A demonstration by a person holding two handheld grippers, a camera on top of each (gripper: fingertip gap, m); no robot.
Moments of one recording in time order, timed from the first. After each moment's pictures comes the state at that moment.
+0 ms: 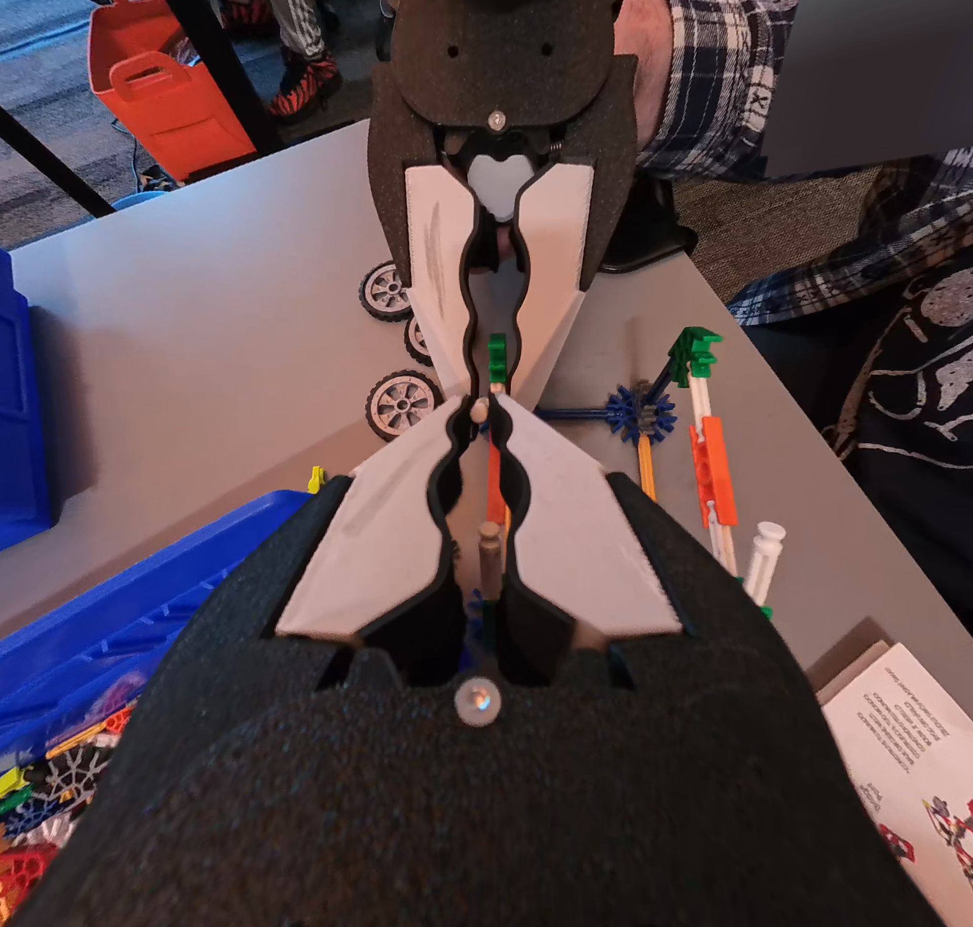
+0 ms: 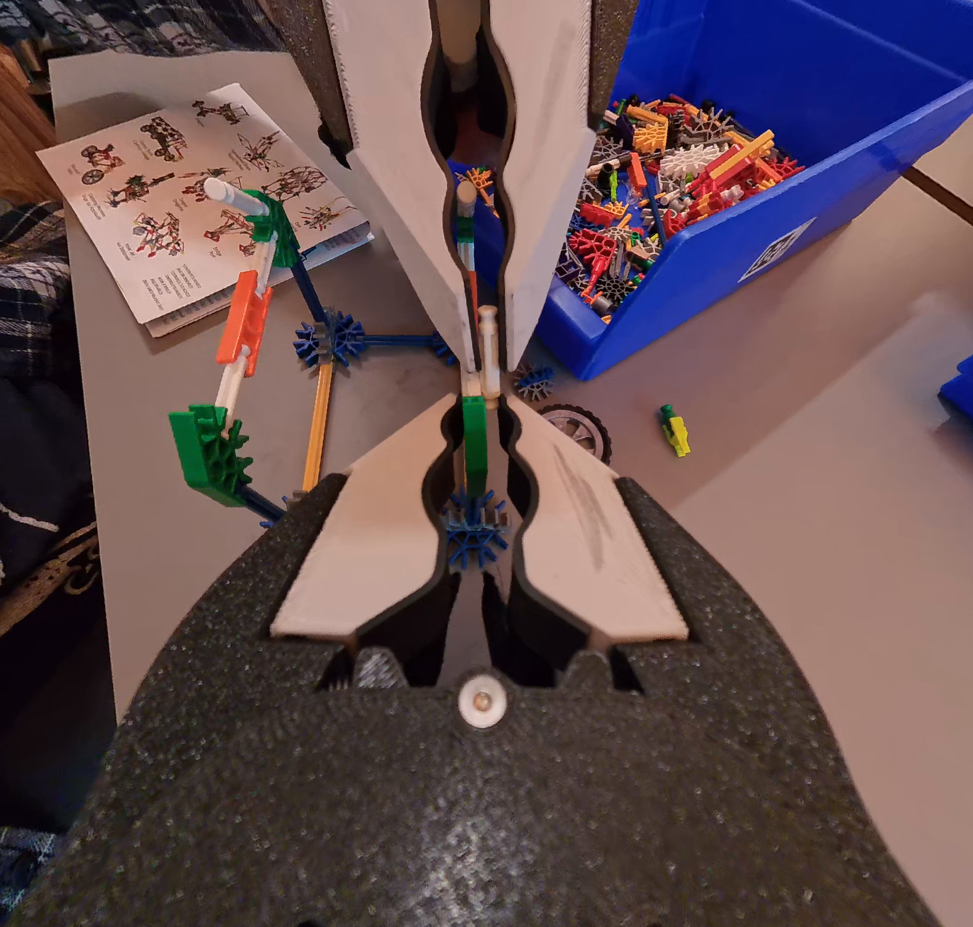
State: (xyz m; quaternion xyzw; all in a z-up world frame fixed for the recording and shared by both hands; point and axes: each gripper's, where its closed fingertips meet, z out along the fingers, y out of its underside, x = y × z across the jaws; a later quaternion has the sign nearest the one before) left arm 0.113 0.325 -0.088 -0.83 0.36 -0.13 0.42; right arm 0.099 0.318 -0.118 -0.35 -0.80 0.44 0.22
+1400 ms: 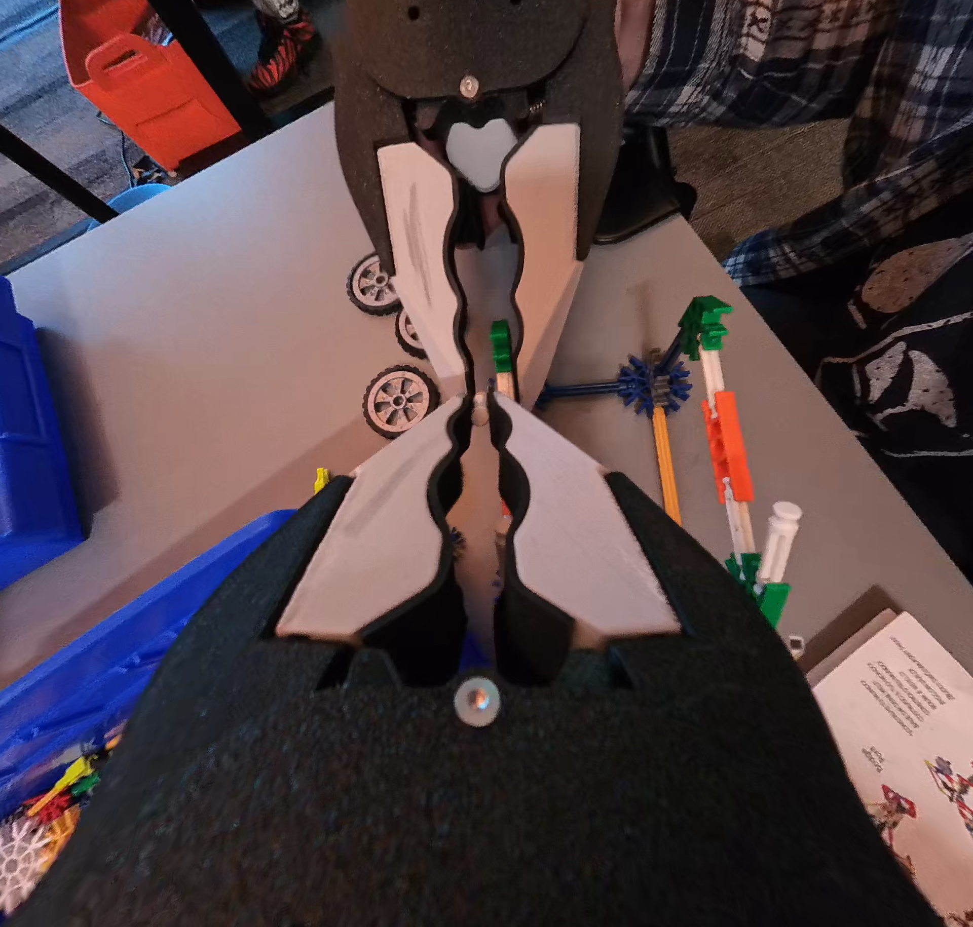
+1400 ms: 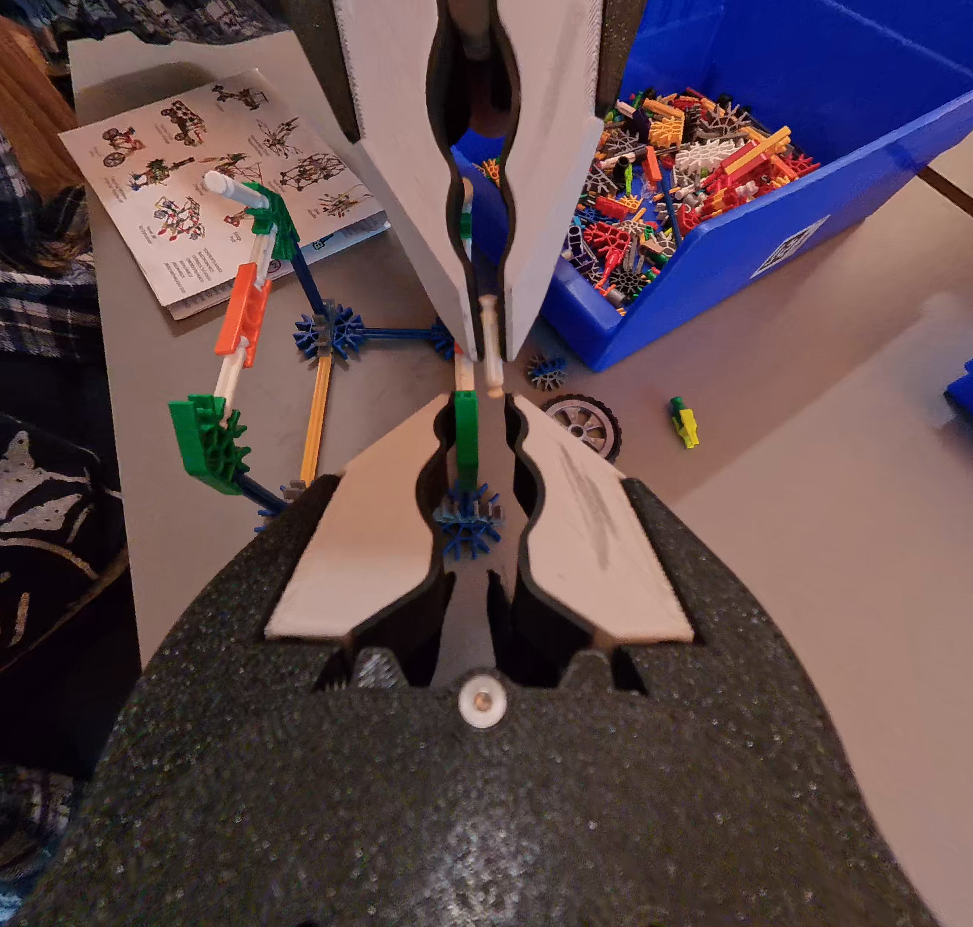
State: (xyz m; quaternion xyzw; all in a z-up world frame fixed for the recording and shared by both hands) left arm 0.118 0.322 -0.090 -0.82 0.40 -0.10 0.39; right arm 0.109 0.317 -0.116 -0.34 -0.80 0.44 0.21
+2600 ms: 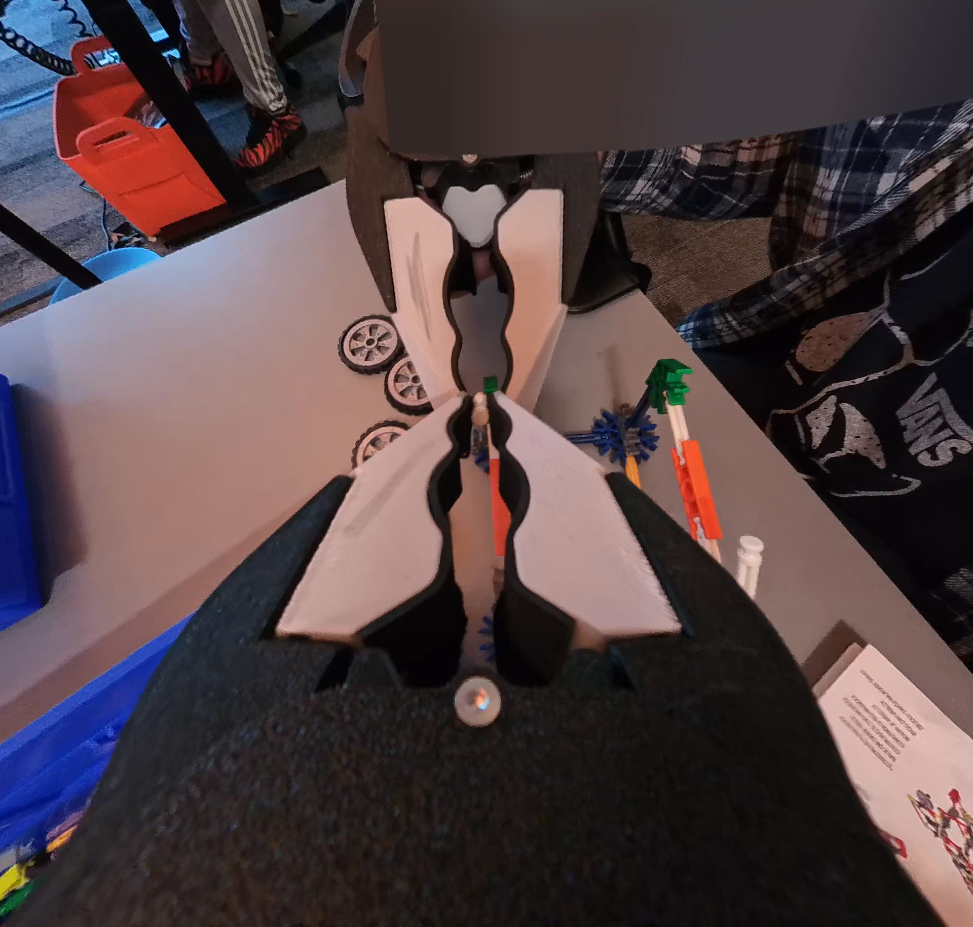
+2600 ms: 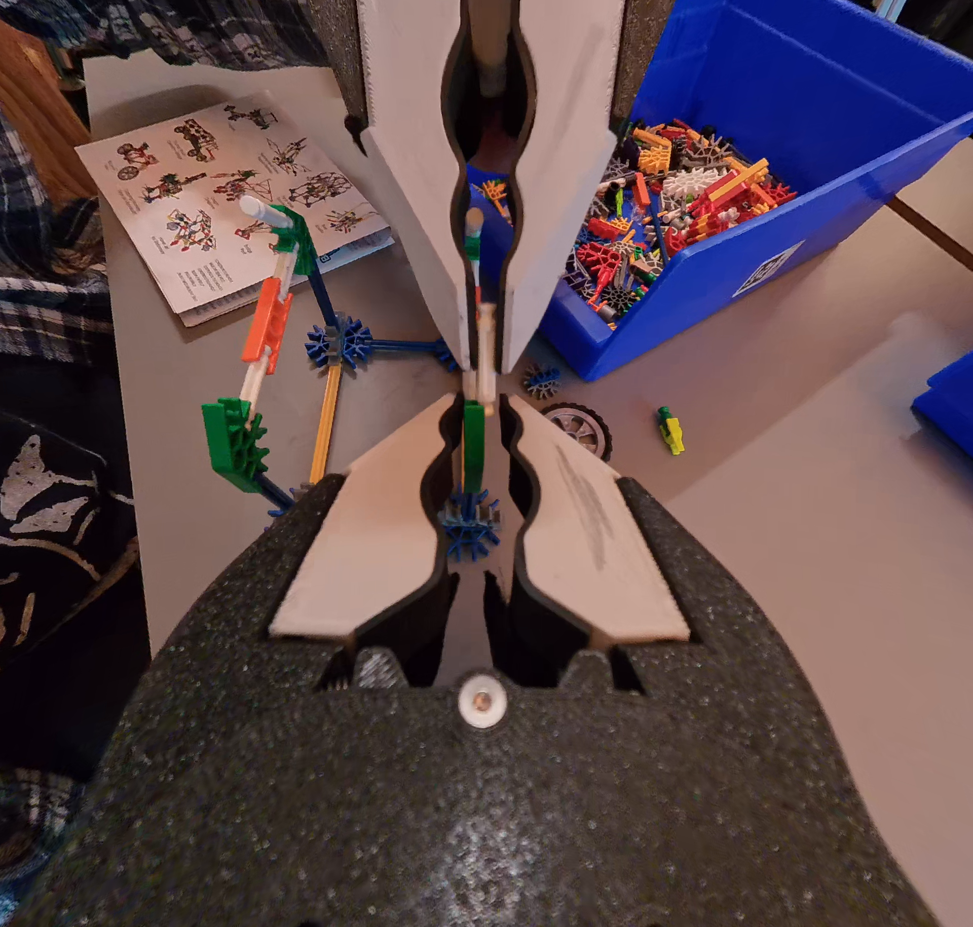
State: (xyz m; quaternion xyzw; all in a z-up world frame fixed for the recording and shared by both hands) left arm 0.131 0.328 -0.073 -0.80 0.39 -0.16 0.43; right arm 0.114 0.320 -0.105 -0.33 -0.80 0.45 0.22
